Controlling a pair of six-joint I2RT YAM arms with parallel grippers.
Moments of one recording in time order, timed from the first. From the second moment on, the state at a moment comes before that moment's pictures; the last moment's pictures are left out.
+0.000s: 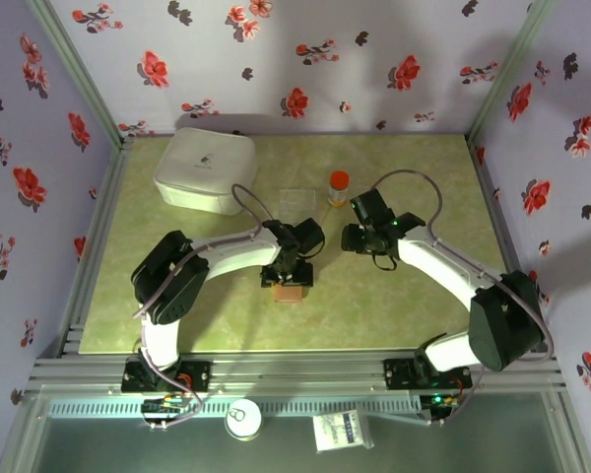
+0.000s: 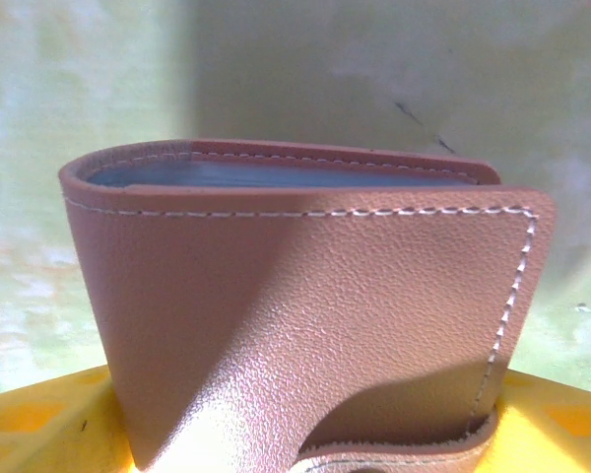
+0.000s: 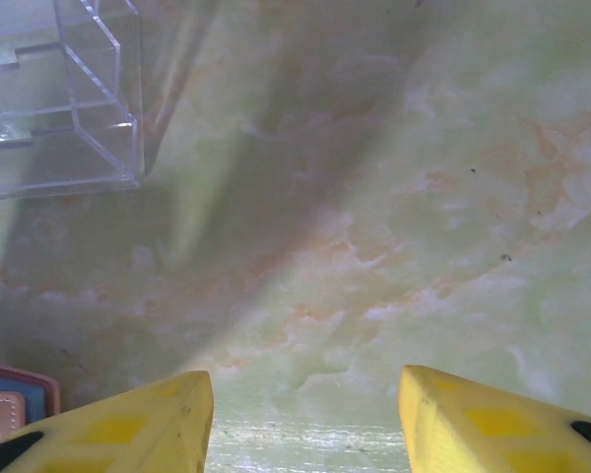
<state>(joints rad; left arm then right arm) -0.96 1.91 1.32 -0.86 -0.03 -0.90 0.53 1.40 0.96 -0.64 0.07 0.55</state>
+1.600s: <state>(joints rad) -0.73 1.33 0.70 -0.34 0.06 -0.88 0.88 1.59 1.06 -0.66 0.05 0.82</state>
